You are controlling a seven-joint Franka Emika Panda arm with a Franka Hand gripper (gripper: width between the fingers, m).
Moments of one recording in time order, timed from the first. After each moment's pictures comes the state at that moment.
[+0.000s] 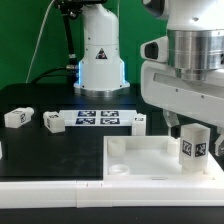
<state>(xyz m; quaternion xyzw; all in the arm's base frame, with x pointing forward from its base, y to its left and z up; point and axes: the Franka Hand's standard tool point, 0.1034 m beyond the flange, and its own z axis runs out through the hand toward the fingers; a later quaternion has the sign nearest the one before) 0.634 0.121 0.072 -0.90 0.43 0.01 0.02</state>
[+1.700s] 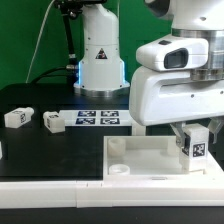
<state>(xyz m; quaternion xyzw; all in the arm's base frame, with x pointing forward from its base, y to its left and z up) 0.634 0.122 0.072 -0.99 -0.13 0.00 0.01</state>
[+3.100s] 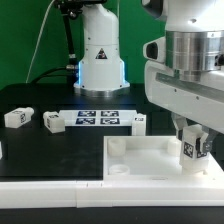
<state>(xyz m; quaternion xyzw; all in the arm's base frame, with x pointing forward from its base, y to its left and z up) 0.634 0.118 0.071 -0.84 0.55 0.02 0.02</state>
